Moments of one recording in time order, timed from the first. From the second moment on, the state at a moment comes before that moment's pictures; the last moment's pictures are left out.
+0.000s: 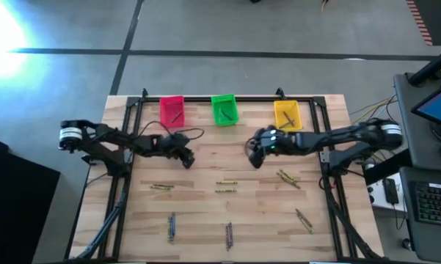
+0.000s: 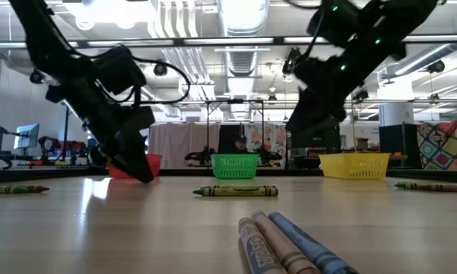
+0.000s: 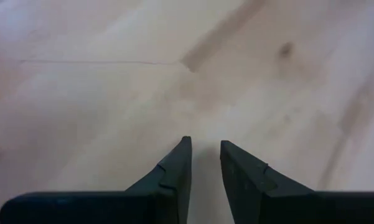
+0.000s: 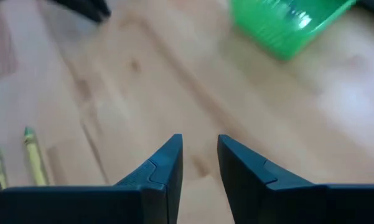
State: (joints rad) left arm 0.20 1.46 0.39 0.19 -0.09 -0.53; right arm -0.10 1.41 0.69 -0.03 0.23 0.38
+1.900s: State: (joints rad) left arm -0.16 1.30 0.33 0.61 -0.13 -0.31; right arm -0.17 1.79 1.25 -0.05 0.40 0.07
